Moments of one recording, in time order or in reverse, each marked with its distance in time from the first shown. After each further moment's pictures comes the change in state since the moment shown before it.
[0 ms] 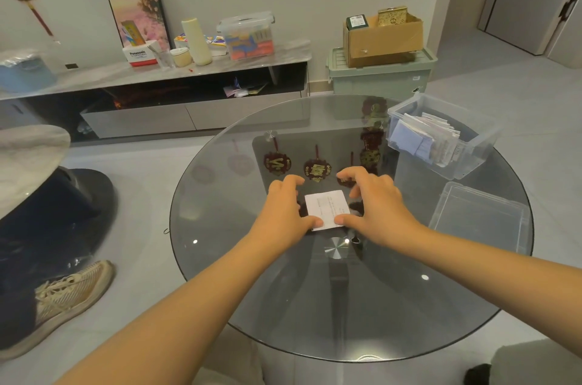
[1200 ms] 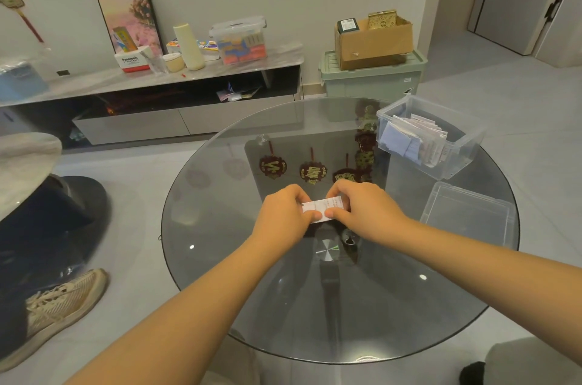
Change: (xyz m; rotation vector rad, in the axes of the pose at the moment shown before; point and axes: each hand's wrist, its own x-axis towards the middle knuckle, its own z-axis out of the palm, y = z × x) left_hand 0.007 0.011 0.010 0.063 0.042 -0.036; right_hand 0.009 -0.004 -0.004 -0.081 -0.100 -0.008
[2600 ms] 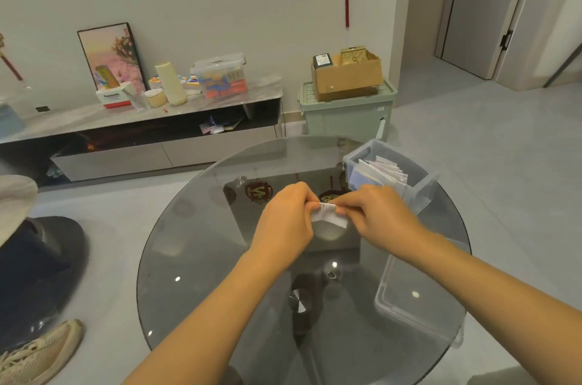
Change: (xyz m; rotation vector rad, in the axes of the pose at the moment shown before) left_hand 0.020 0.063 -0.017 0.018 0.182 0.402; right_hand -0.006 0.023 -0.079 0.035 0.159 -0.089
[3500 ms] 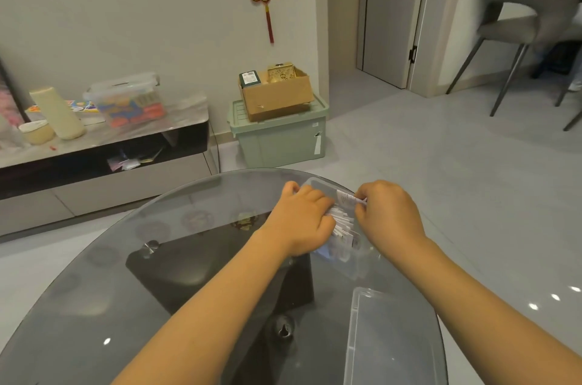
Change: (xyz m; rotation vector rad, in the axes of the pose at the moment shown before) left_hand 0.161 0.035 0.098 0.356 -0.365 0.576; right_hand 0.051 0.102 -0.049 -0.323 0.266 0.566
